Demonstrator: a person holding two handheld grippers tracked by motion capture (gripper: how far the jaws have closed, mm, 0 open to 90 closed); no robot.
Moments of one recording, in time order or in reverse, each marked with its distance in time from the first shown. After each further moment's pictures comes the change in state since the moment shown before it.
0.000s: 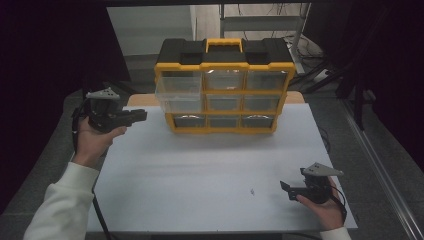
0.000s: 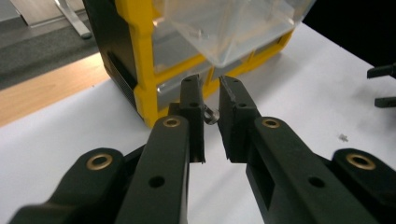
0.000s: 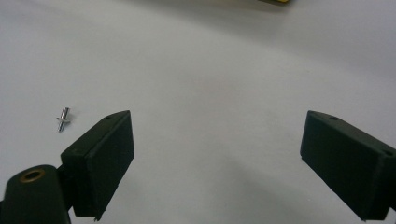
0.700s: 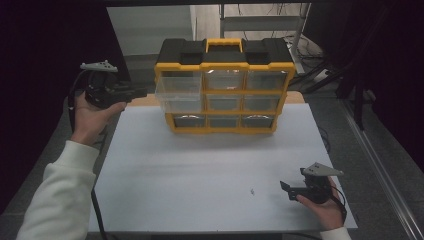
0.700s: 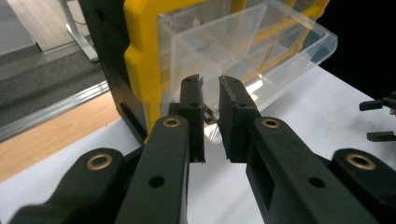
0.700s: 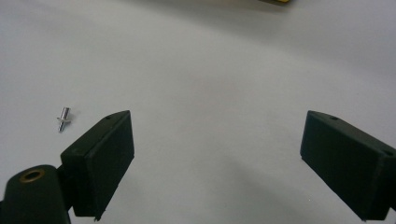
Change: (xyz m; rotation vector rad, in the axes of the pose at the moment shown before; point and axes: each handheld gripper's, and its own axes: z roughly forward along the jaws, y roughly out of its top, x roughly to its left) left arm -0.005 0.063 -0.017 -0.058 0.021 0.029; right arm 0.000 0.000 0.000 -0.001 0.003 0.001
